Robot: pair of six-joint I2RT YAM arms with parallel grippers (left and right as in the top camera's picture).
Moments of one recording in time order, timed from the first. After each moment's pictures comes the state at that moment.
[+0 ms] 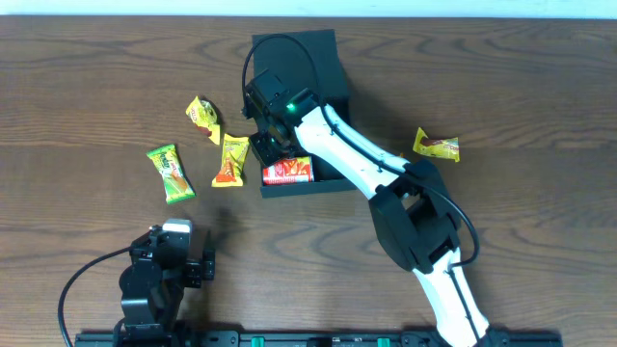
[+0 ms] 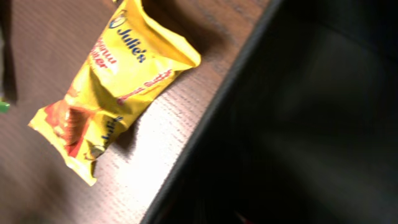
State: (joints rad) left arm 0.02 0.01 0.16 -0.67 0.05 0.15; right arm 0.70 2.32 1.93 -0.87 -0.18 0.17
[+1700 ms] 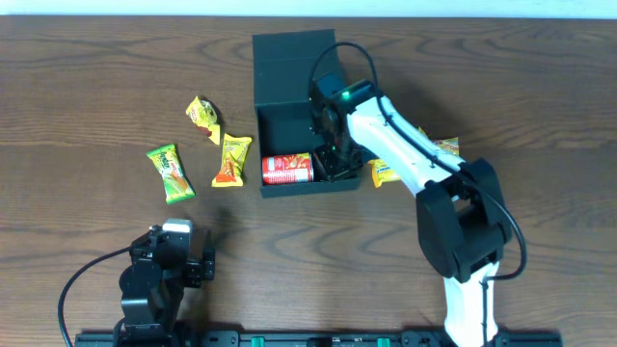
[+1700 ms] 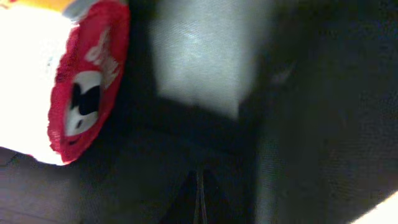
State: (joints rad) left arm 0.02 0.01 0.16 -0.67 0.05 0.15; right arm 0.55 2.13 1.70 -1.20 -0.06 0.11
